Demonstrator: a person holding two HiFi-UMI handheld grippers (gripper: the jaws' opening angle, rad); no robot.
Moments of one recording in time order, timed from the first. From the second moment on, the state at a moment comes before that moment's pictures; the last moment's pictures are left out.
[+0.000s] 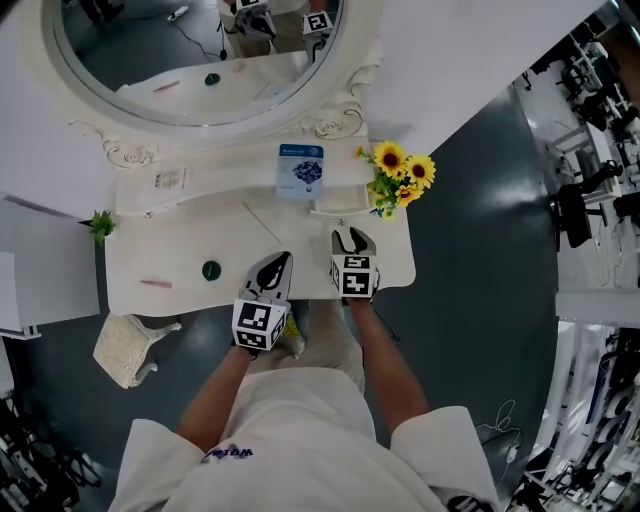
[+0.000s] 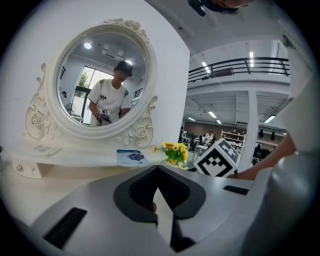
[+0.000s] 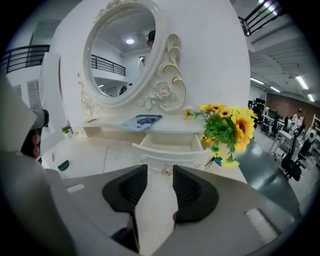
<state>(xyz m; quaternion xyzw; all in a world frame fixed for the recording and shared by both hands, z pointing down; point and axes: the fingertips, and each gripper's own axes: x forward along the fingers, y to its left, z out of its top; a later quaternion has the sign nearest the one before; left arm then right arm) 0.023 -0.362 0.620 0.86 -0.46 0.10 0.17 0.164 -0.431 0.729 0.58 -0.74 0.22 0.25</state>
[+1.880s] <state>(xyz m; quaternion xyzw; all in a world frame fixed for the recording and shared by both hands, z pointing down) -0.148 -0.331 0.426 0.80 -0.60 -0.01 0.07 0.018 -0.366 0.400 0.46 -0.89 0.02 0.04</state>
